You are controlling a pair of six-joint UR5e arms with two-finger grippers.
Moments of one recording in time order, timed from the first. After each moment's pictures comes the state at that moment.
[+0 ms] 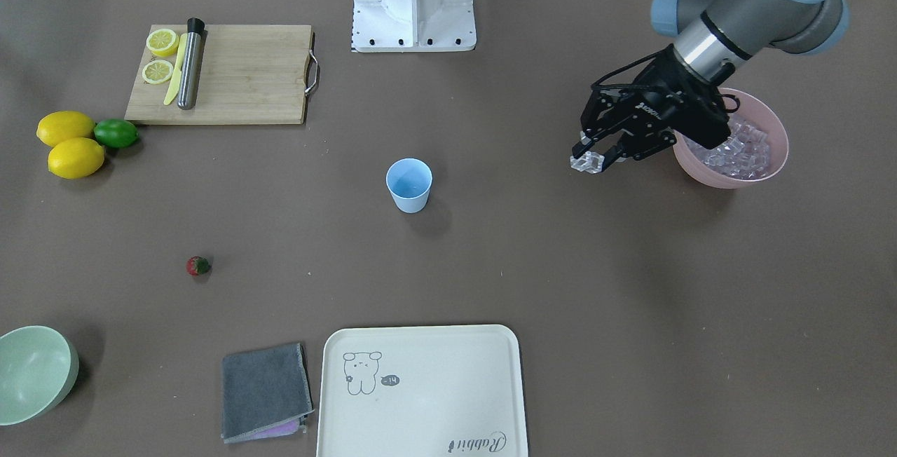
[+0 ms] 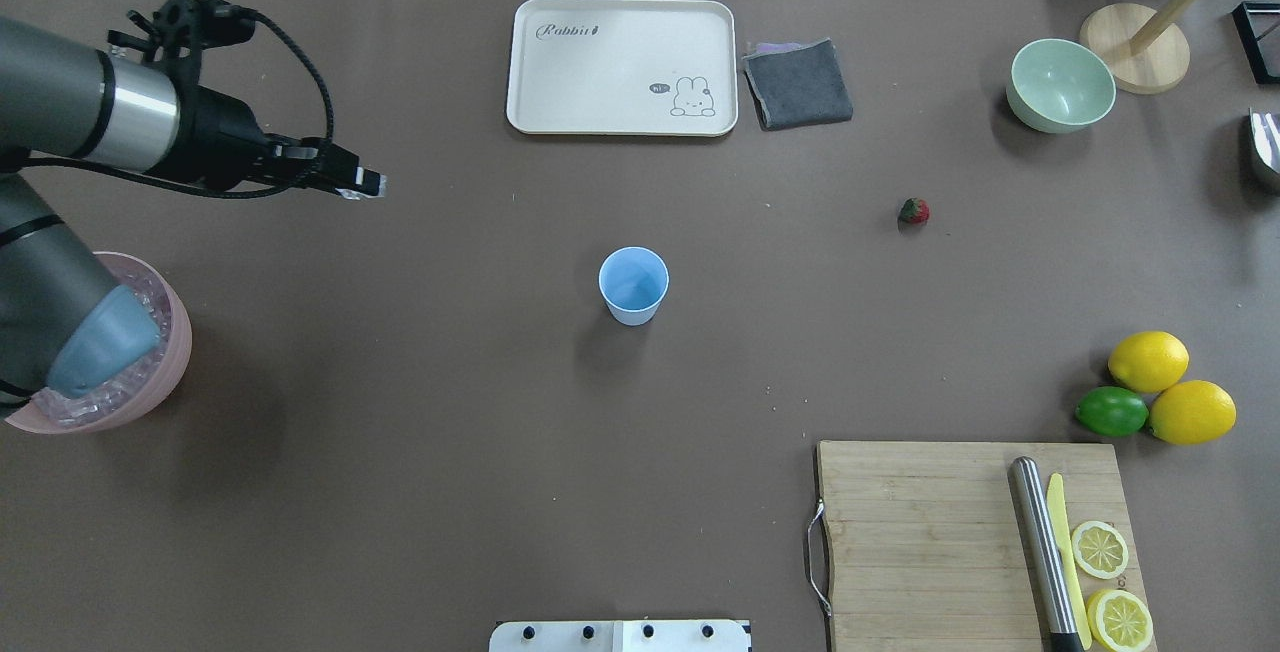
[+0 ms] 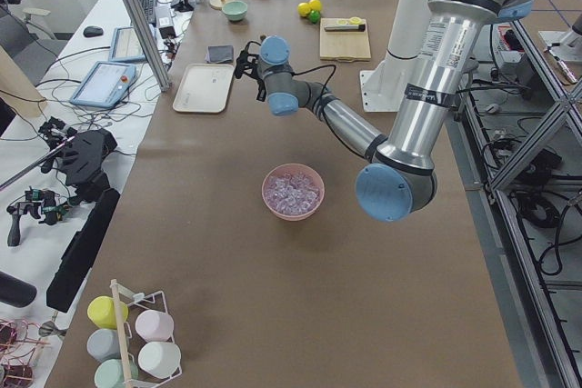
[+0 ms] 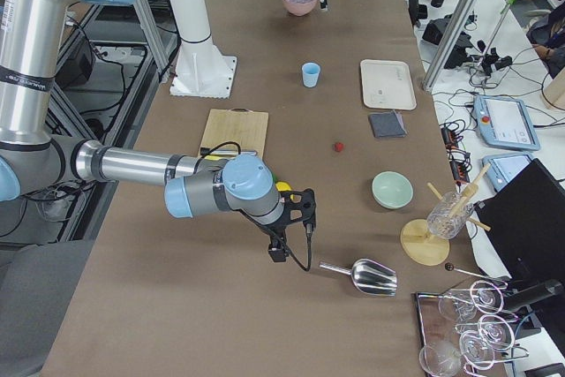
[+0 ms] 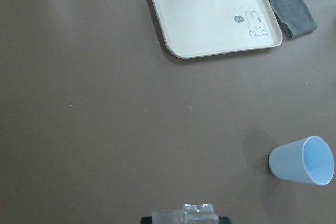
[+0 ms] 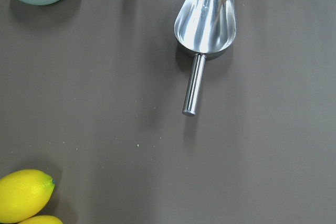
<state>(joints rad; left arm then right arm) -0.84 -1.91 -1.83 -2.24 -2.14 -1.11 1.67 -1.88 1.83 -1.27 2.38 0.06</state>
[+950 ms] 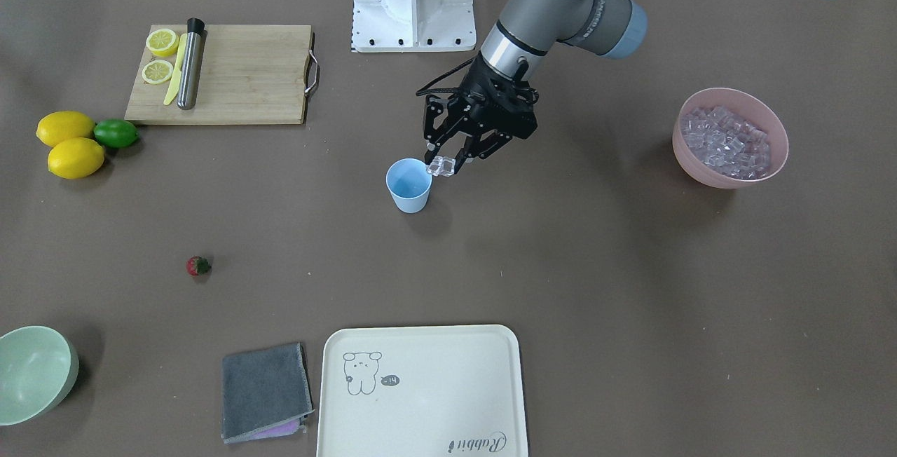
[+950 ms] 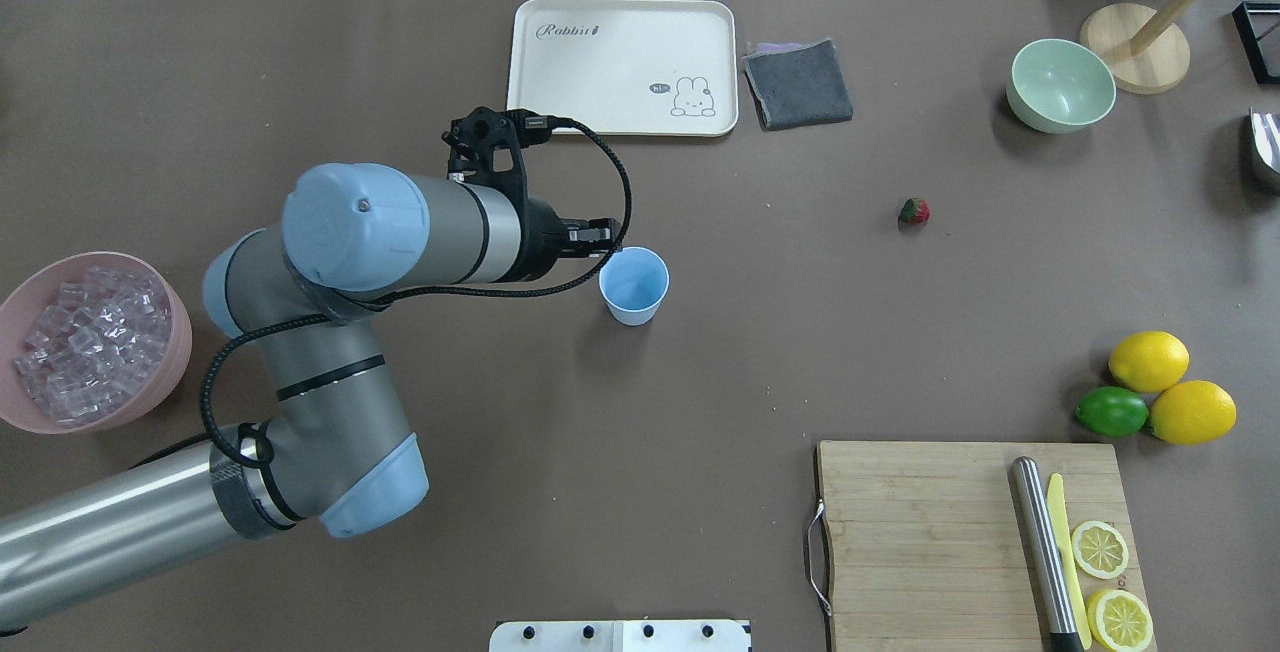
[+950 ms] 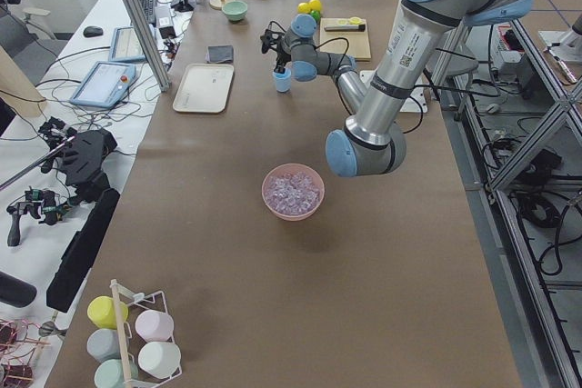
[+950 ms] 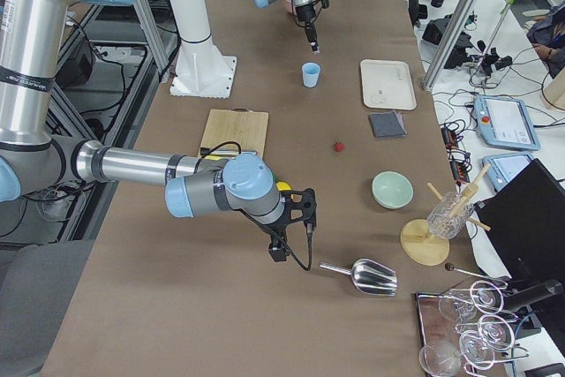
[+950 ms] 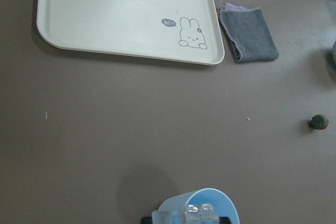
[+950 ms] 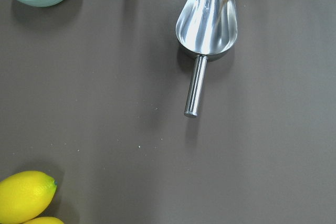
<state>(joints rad) -0.51 -2.19 -1.68 -2.14 -1.68 -1.29 1.67 -1.88 1.83 -1.27 2.38 0.06</state>
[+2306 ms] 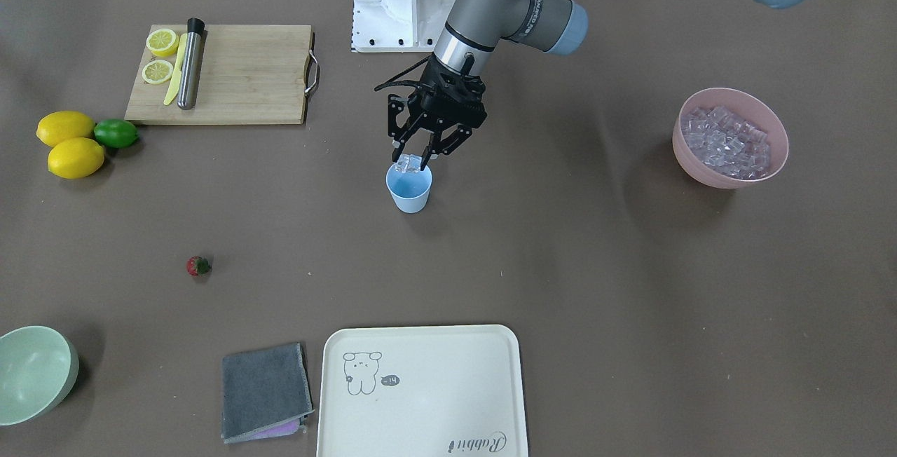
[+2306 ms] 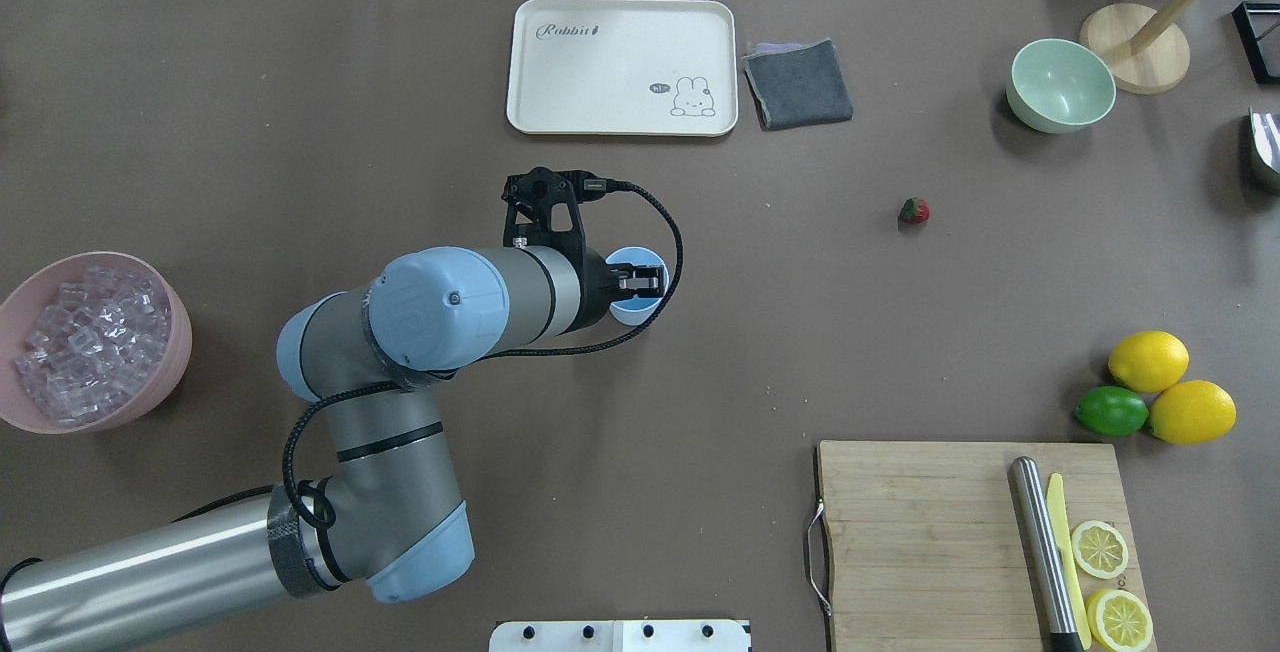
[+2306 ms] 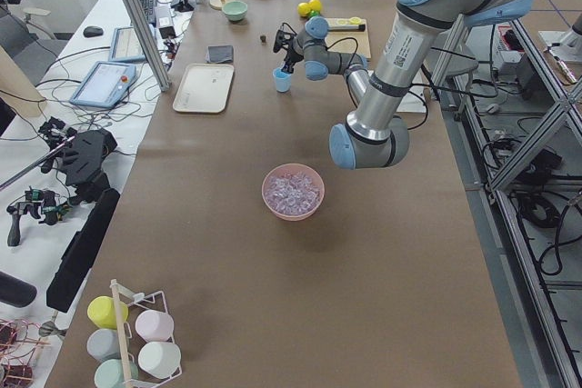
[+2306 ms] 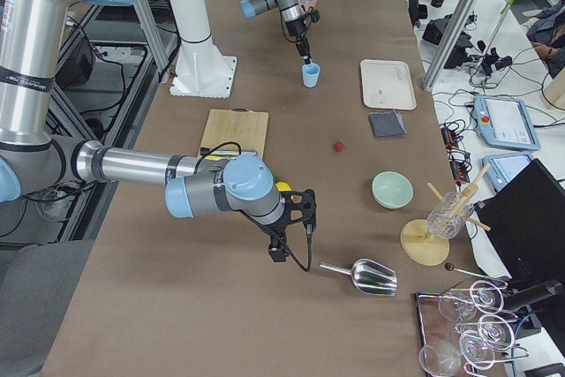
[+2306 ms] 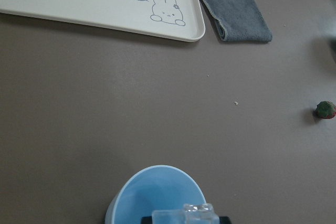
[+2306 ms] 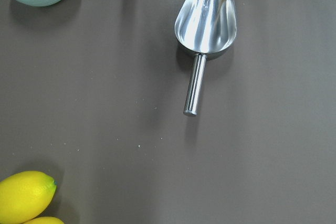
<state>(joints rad) -0.42 -2.23 -1.64 -2.14 -1.54 -1.28 1.67 -1.88 1.83 -1.28 2.39 0.06</state>
